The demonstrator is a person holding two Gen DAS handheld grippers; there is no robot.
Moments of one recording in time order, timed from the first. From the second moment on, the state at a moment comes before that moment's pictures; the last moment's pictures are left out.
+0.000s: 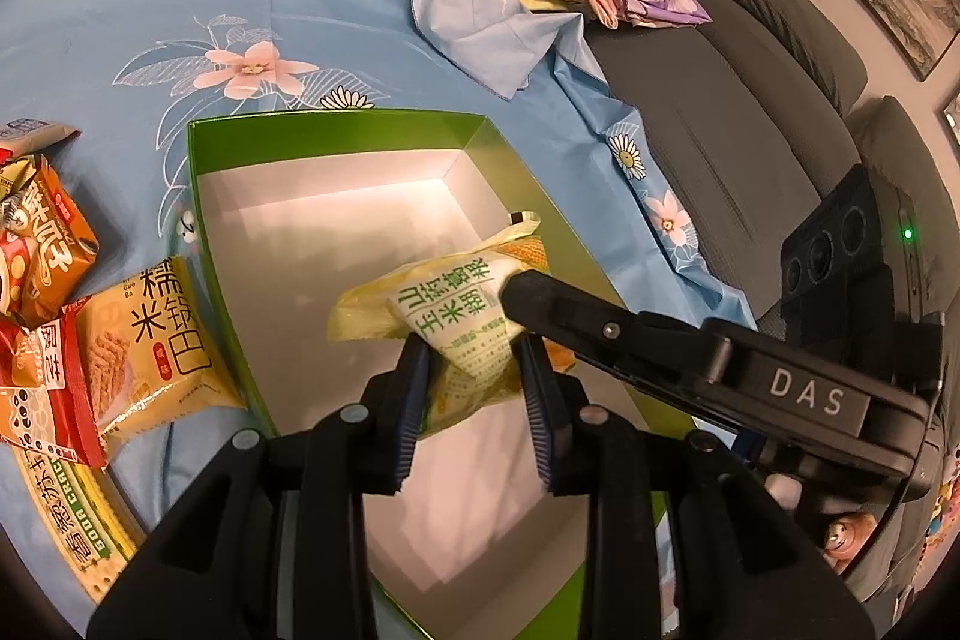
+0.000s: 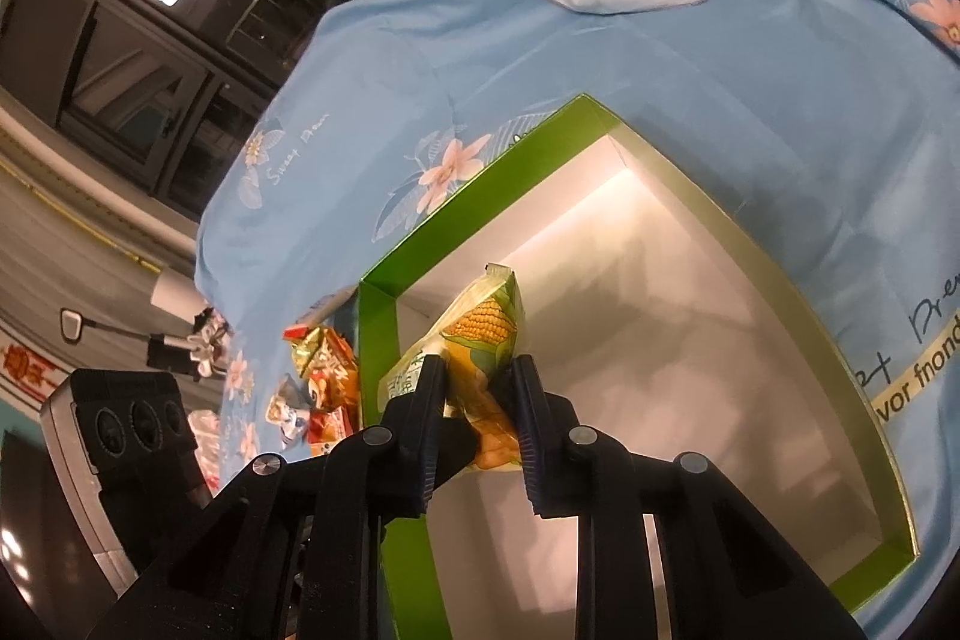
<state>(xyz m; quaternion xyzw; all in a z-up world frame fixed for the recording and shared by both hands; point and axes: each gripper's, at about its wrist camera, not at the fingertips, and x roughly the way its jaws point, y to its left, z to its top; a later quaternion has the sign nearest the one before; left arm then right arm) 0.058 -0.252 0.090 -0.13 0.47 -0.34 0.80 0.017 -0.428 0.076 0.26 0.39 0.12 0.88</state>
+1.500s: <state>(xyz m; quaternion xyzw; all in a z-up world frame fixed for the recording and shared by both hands) 0.007 -0.090 0.135 -0.15 0.41 -0.19 0.88 -0.007 -0.310 0.119 0.11 0.37 0.16 0.91</state>
